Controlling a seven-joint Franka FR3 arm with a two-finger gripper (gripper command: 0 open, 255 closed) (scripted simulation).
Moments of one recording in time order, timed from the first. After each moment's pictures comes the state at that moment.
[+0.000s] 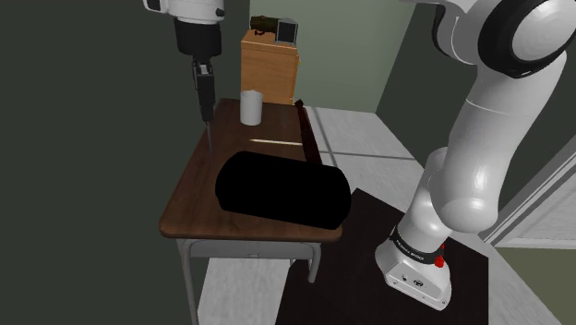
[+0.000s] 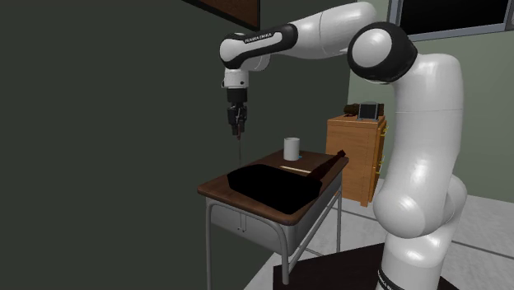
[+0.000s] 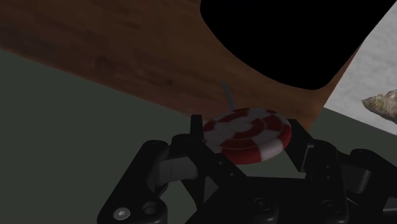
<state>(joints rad) 0.29 0.10 0.29 -1.56 -0.04 1.65 -0.44</state>
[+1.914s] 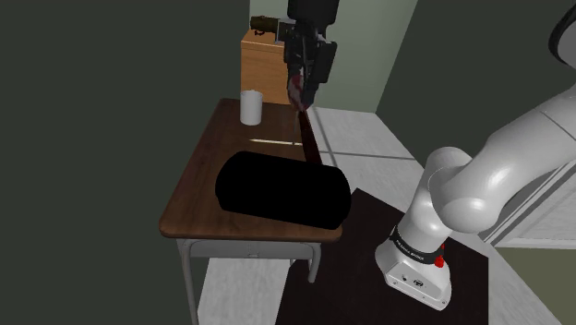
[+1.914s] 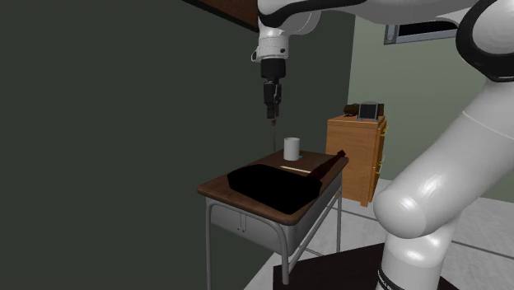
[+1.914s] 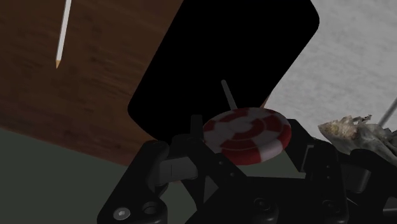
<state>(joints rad) 0.29 -0.47 0.24 -1.94 0.10 1.48 -0.51</state>
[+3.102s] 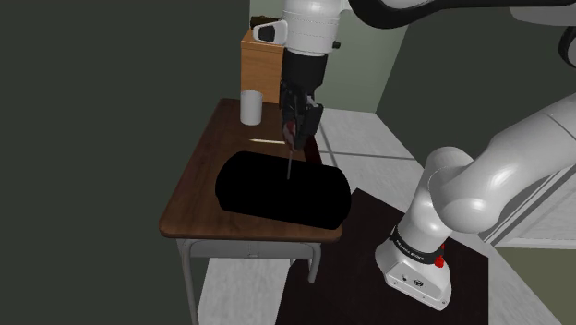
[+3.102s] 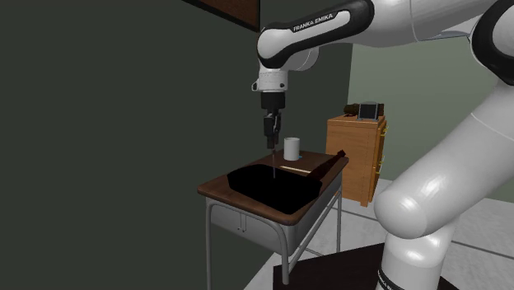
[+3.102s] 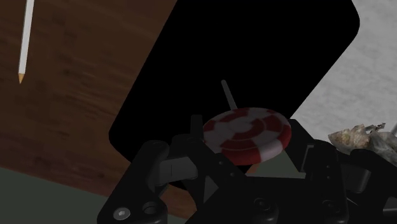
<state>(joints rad) 0.31 -0.52 0.26 -2.23 0.12 1.71 -0.52</state>
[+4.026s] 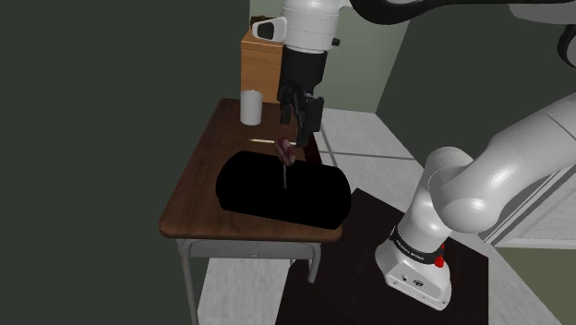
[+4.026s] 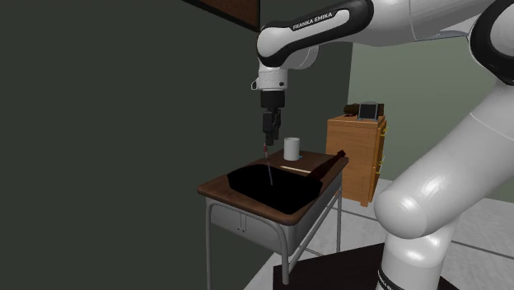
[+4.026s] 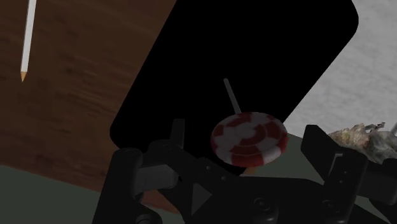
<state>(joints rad) 0.30 -0.52 0.26 -2.21 0.12 1.70 -0.52</state>
